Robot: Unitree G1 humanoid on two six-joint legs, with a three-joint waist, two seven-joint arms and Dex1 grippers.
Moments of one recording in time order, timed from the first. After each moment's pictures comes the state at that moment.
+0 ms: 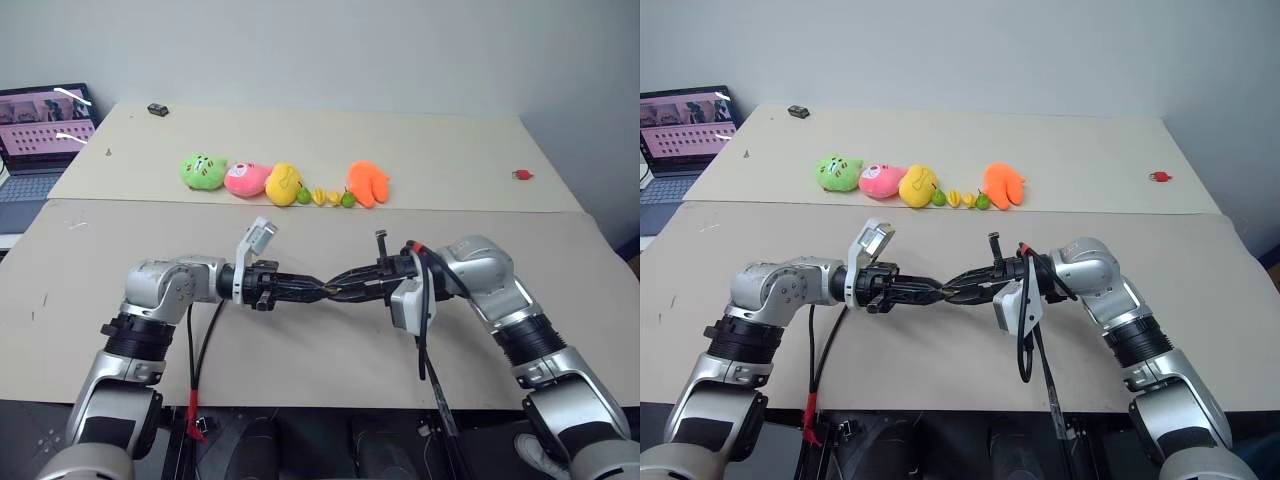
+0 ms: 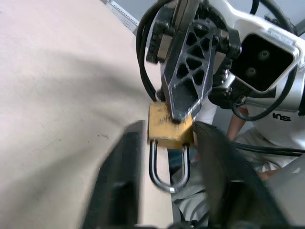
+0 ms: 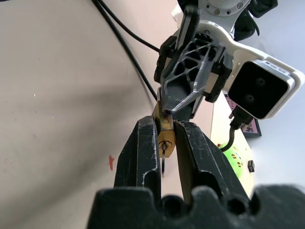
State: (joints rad) left arm -0.67 0.49 -0.09 0.14 -0.74 1.06 -1.22; right arm -0.67 -0.58 0.35 0.23 0.04 -0.84 1.13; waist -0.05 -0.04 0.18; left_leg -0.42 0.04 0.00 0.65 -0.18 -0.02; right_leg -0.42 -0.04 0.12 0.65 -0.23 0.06
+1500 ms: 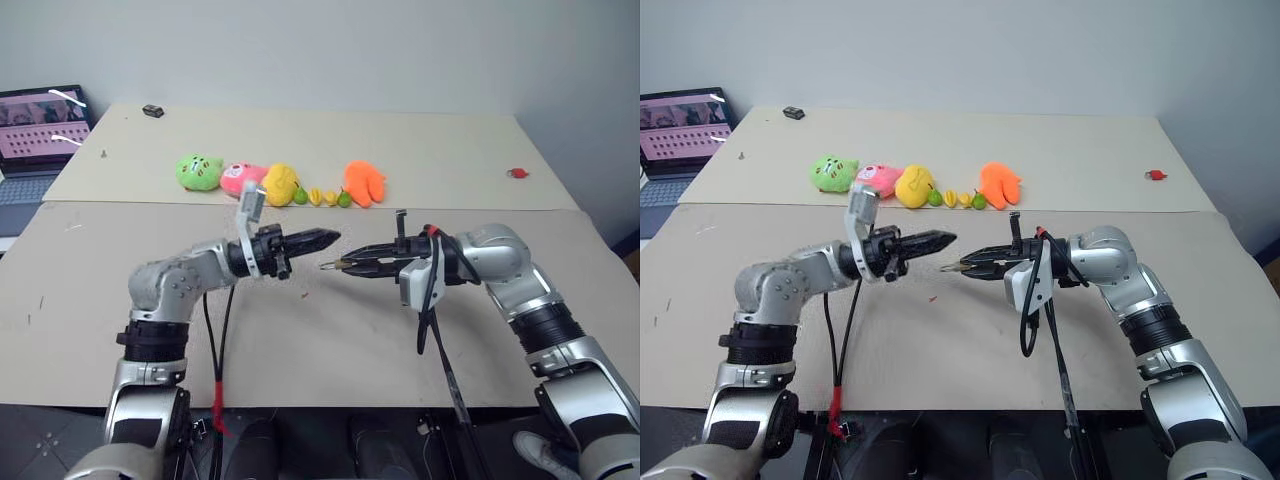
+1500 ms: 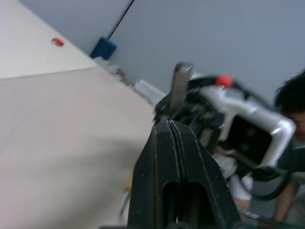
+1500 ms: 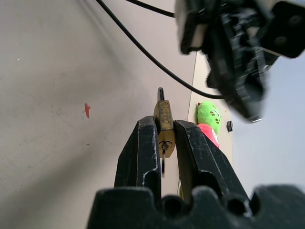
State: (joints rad) left arm -0.67 0.37 0.12 0.03 -0.90 1.03 -0.92; right arm -0.73 -0.65 0.32 0.33 -0.02 -0.87 1.02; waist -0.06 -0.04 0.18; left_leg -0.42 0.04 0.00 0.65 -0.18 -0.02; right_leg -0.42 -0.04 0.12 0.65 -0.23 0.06
